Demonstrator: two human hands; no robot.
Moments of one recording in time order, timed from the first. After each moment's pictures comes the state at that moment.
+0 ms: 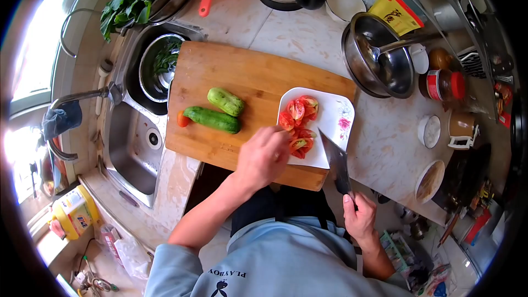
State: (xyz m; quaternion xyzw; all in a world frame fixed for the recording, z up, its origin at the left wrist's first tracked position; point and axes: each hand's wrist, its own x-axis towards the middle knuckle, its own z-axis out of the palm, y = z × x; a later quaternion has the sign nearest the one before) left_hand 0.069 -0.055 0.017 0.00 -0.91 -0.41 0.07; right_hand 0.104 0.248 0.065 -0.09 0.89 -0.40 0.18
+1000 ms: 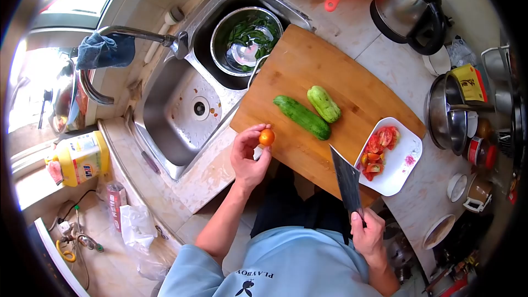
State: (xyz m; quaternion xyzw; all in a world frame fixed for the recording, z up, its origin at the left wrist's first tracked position) left_hand 0.203 -0.189 -0.042 0.25 -0.68 -0.63 0.28; right_hand 0.103 0.145 0.065 -0.20 0.83 -0.41 0.33
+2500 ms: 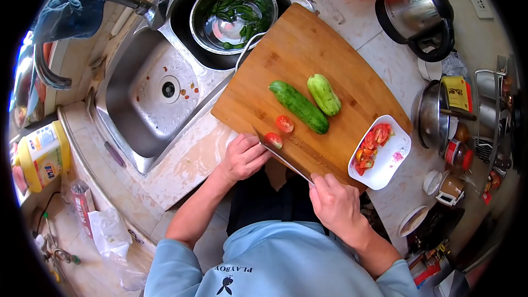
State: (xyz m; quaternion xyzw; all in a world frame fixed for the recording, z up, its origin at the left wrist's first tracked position) left_hand 0.221 -0.215 -0.079 -0.07 -0.92 -0.28 0.28; right_hand 0.086 0.014 0.072 -0.43 0.84 -0.12 0.30
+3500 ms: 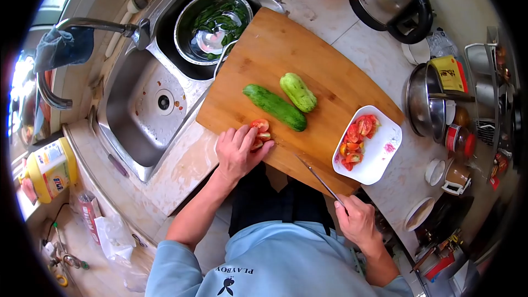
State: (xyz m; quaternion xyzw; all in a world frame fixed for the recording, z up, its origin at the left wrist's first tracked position) left_hand 0.187 -0.182 -0.060 0.12 -0.95 -0.20 0.21; right_hand 0.085 0.134 0.076 -0.31 0.88 -0.19 0.30
